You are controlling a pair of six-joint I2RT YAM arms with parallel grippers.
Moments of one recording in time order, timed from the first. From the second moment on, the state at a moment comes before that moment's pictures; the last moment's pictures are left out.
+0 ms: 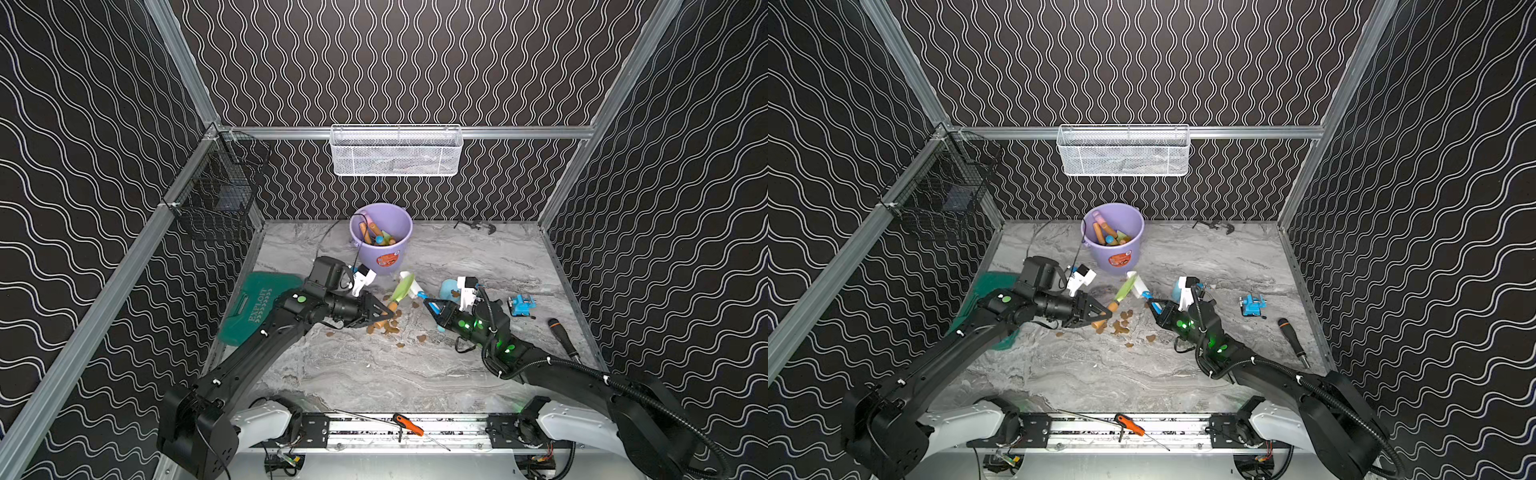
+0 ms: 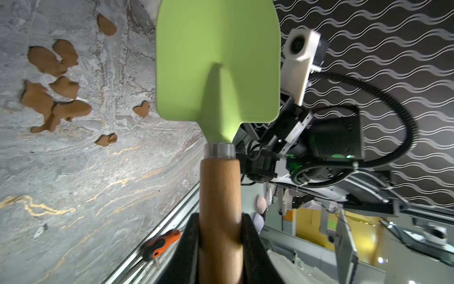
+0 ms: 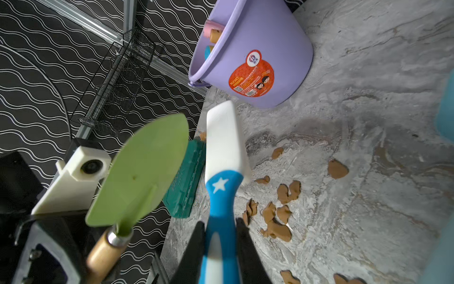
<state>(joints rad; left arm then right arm) -0.48 1.20 0.96 -0.61 0.80 -0.65 0.69 1.16 0.42 0.52 -0.11 0.99</state>
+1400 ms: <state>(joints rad) -0.62 1.26 1.15 -1.11 0.01 -0.25 0.65 1.24 0.61 0.17 -0.21 0.81</state>
